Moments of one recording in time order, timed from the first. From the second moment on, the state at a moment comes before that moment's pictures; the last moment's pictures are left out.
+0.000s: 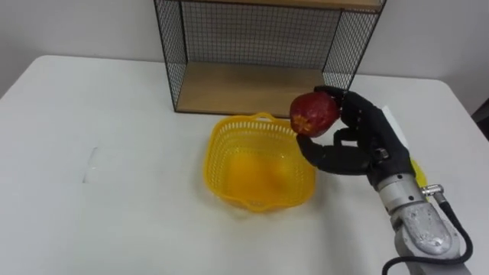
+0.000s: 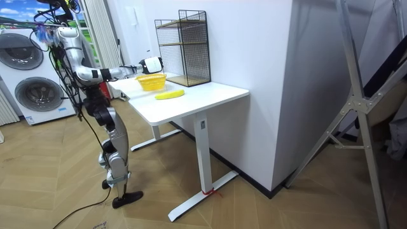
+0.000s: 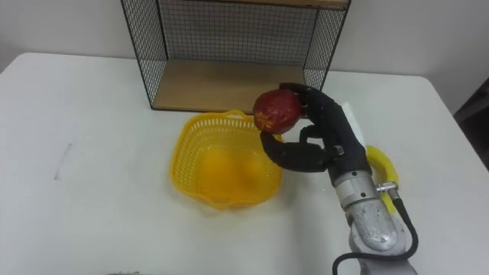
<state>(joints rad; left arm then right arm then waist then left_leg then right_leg) 0.26 0.23 0.02 1.05 0.44 0.02 0.04 0.11 -0.32 0.05 -0.05 0.06 -0.13 0.06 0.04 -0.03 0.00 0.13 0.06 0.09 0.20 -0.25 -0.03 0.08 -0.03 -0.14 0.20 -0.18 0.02</state>
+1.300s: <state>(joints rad) 0.23 0.25 -0.02 1.06 0.43 0.02 0.04 0.11 -0.34 0.13 -0.06 -0.13 -0.11 0.13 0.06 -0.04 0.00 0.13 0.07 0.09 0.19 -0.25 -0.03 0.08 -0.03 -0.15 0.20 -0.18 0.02</state>
